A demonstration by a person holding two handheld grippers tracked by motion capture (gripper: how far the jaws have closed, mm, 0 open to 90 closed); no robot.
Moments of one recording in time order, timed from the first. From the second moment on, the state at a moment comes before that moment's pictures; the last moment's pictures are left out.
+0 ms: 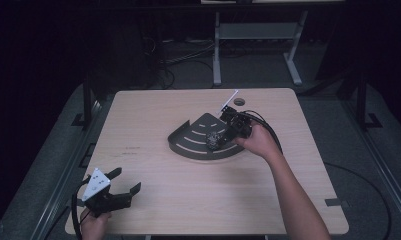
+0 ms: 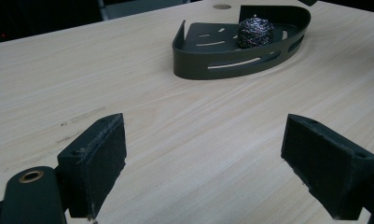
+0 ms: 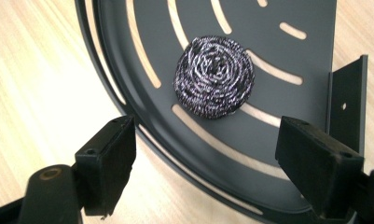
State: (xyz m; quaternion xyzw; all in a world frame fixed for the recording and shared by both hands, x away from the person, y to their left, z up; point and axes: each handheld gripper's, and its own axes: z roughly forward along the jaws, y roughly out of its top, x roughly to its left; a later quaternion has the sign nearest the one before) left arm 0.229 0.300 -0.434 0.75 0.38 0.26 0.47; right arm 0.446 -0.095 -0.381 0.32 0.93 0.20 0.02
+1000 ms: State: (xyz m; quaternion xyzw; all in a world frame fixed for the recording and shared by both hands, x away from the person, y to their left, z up) left arm 0.230 0.298 -0.435 0.76 0.38 0.26 0.46; right arm 0.407 -0.128 -0.383 0.32 0.92 0.21 0.03
